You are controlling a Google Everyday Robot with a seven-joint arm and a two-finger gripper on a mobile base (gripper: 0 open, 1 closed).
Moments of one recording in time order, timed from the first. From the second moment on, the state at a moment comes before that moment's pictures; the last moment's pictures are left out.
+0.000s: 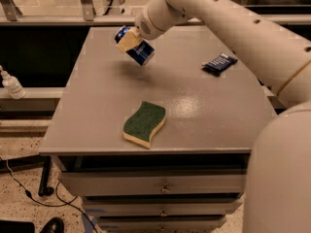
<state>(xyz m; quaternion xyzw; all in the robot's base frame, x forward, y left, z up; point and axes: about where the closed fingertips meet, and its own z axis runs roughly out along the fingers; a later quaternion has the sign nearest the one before) 0.740 0.063 0.905 -0.46 0.79 0.16 0.38</state>
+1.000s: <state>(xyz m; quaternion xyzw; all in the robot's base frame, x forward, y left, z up) 0.718 0.028 0.923 -0.39 0.66 0.28 0.57</state>
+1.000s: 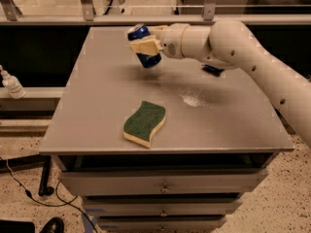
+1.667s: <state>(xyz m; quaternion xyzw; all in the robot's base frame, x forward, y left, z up) 0.700 0.010 0.928 -0.40 0.61 0.30 0.62</state>
